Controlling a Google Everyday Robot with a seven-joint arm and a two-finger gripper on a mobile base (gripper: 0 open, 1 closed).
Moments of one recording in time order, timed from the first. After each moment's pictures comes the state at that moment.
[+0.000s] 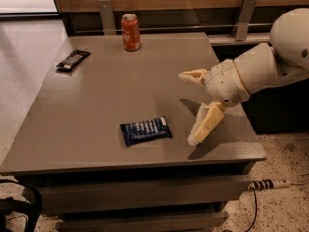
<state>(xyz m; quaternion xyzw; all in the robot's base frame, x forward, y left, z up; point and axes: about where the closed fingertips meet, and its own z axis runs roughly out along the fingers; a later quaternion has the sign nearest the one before) 0.493 -0.076 0.863 -0.67 0.61 0.24 0.34</state>
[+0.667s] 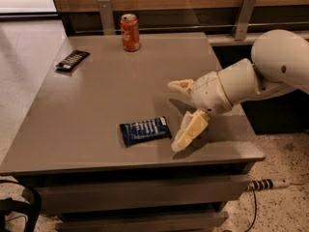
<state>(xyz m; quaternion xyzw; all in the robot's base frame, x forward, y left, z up) 0.493 -0.044 0.838 -0.65 0.62 0.28 0.34</state>
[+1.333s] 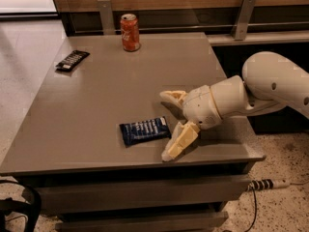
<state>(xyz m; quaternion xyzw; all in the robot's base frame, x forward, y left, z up) 0.482 -0.024 0.815 -0.63 0.61 0.32 0.37</state>
